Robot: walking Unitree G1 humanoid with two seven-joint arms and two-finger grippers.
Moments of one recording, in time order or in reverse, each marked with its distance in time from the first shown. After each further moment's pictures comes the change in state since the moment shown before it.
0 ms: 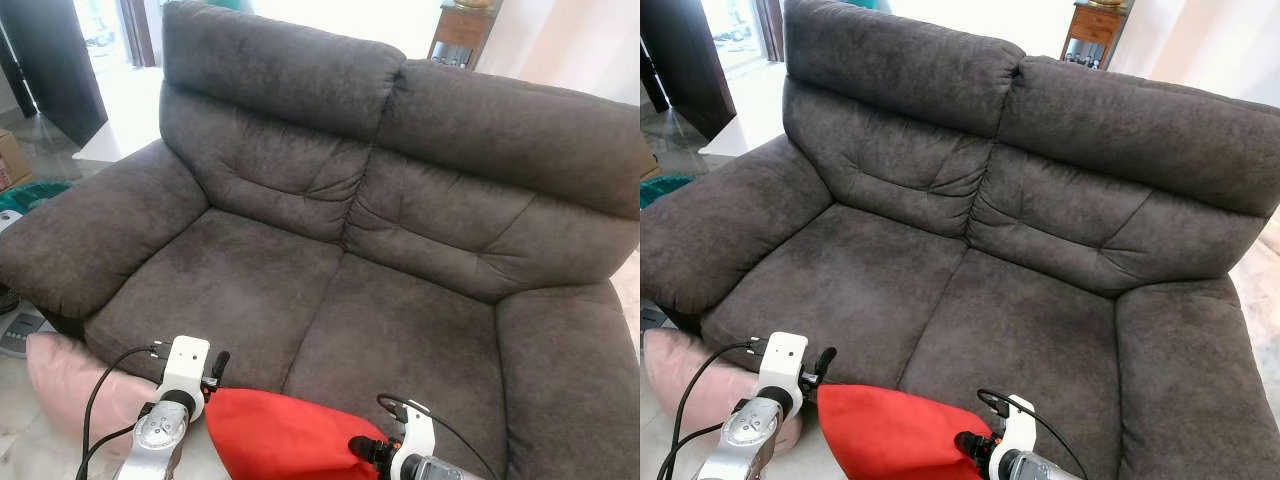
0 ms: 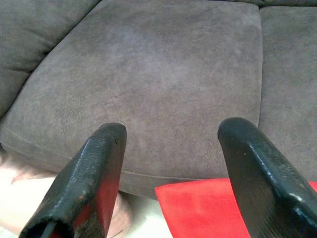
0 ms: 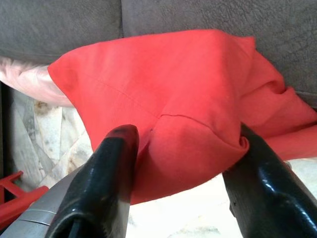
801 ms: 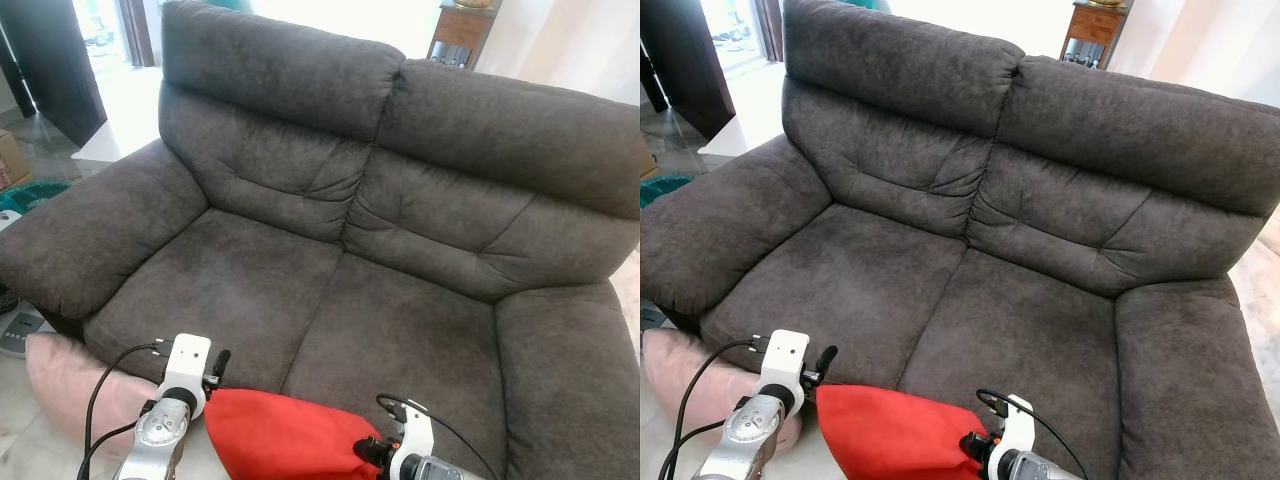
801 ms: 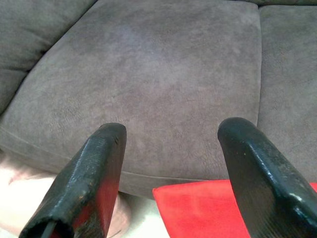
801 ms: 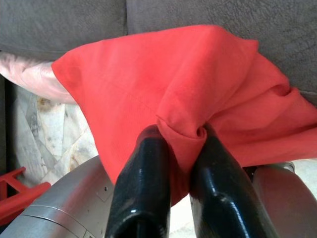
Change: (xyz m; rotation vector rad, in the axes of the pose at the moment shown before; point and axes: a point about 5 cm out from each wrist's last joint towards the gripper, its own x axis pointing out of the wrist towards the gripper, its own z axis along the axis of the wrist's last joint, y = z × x) left arm 0.003 -0.001 0.000 -0.003 0.008 -0.003; right arm 0.000 0.002 0.000 -0.007 0.010 0.024
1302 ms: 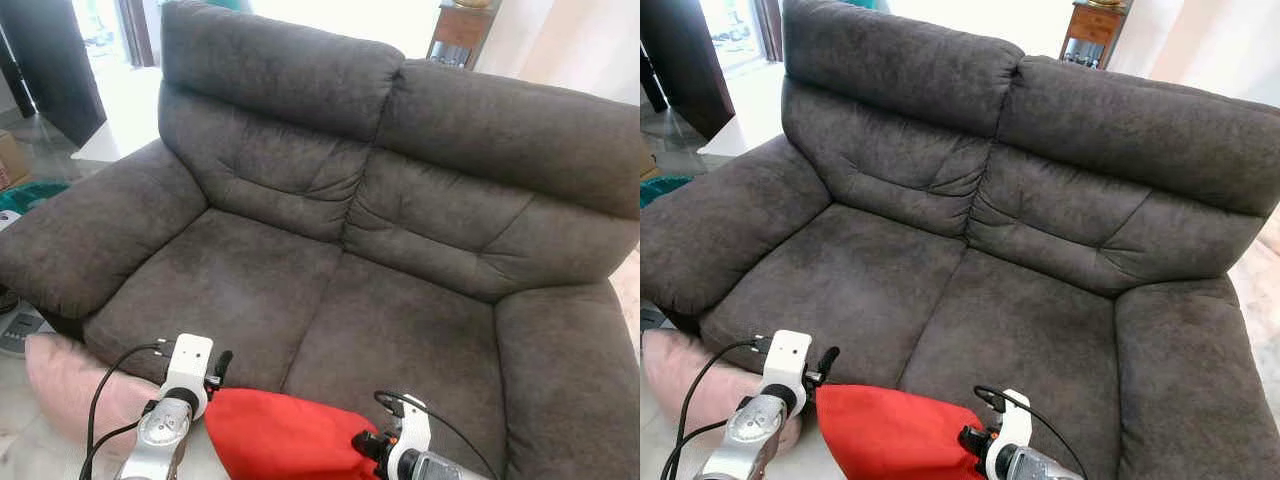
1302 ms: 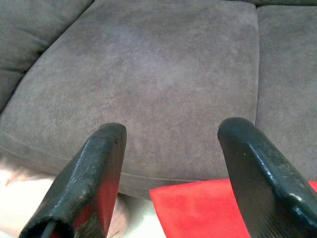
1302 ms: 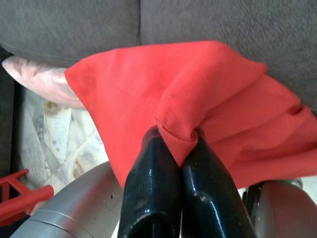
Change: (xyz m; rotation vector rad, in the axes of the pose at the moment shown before) left arm 0.002 -0.002 0.002 -0.001 -0.002 -0.005; right arm 0.002 0.006 0.005 -0.022 -0.036 0.049
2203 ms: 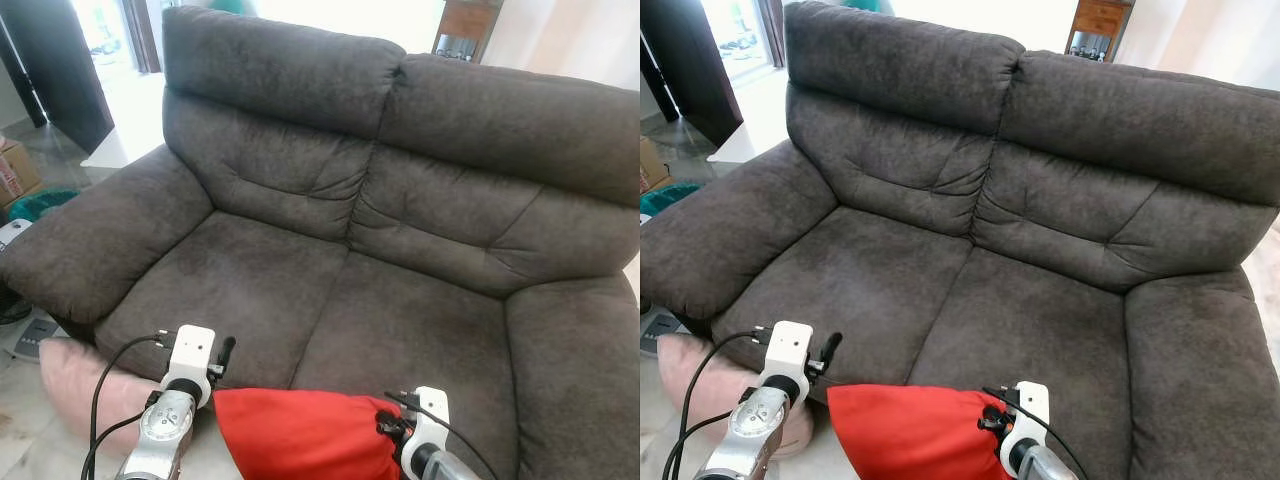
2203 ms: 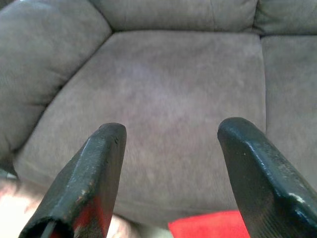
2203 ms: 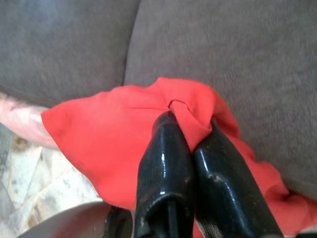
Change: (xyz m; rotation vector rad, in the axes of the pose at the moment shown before) left arm 0.002 0.000 0.018 -0.001 -0.124 0.032; right arm -0.011 -0.014 0.013 -0.238 -0.294 -0.100
